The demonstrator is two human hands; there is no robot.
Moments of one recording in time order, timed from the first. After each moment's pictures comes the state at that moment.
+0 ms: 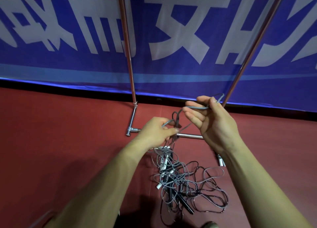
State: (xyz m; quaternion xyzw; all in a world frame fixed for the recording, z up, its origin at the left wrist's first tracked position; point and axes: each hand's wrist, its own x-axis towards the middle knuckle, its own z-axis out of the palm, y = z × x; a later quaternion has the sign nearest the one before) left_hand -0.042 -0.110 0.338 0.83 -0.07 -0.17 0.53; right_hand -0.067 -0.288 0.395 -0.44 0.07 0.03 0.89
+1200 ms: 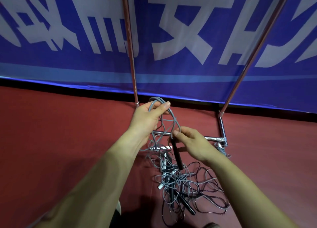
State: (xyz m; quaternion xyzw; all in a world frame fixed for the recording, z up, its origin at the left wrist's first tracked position) left_hand -0.034 -0.097 0.374 0.65 0.08 -0.08 0.75; right_hand -0.076 -0.265 0.327 -0.75 0.01 0.21 0.63
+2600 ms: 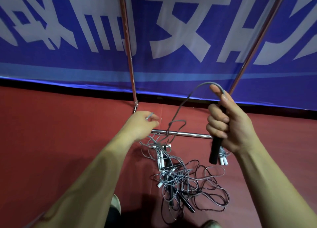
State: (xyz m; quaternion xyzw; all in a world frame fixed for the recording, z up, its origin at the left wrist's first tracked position) left_hand -0.031 -0.071 0.353 0.90 0.03 -0.14 0.41; right_hand -0.082 -0.311 0.415 -0.44 -0.03 0.12 0.89
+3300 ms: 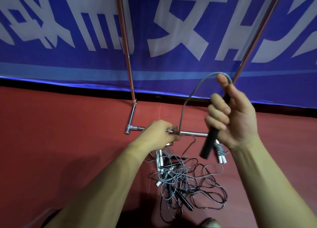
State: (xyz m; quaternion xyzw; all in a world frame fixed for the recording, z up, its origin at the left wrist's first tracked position) left_hand -0.043 -0.117 0.324 0.90 -0.12 -0.19 0.38; right_hand -0.074 -0.316 0.420 -0.31 -0.11 0.13 0.93
